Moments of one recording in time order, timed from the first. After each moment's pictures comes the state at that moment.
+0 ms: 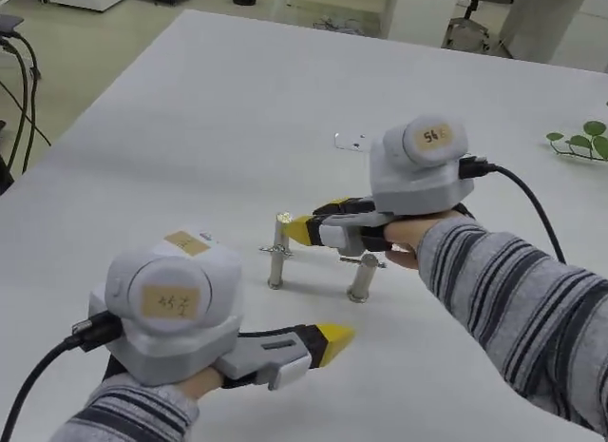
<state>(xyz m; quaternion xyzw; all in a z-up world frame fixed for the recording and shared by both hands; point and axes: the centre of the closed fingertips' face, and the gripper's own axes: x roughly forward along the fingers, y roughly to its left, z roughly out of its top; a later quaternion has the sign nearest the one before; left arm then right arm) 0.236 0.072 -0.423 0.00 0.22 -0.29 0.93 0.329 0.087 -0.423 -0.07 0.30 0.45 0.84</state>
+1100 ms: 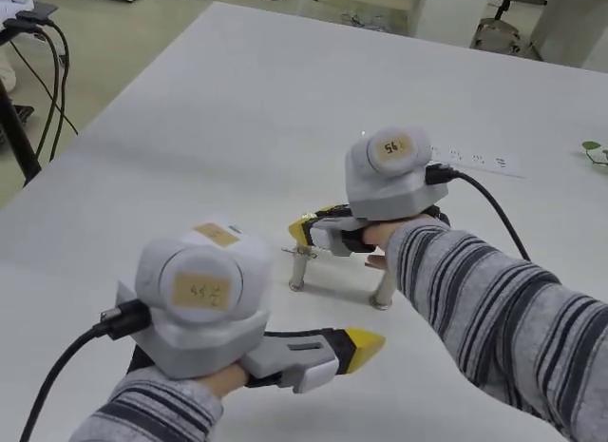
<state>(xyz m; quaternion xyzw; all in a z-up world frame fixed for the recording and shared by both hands) 0.241 0.074 -0.421 -0.01 0.23 -0.29 0.93 0.356 0.105 -0.455 -0.14 0.31 0.44 0.83</state>
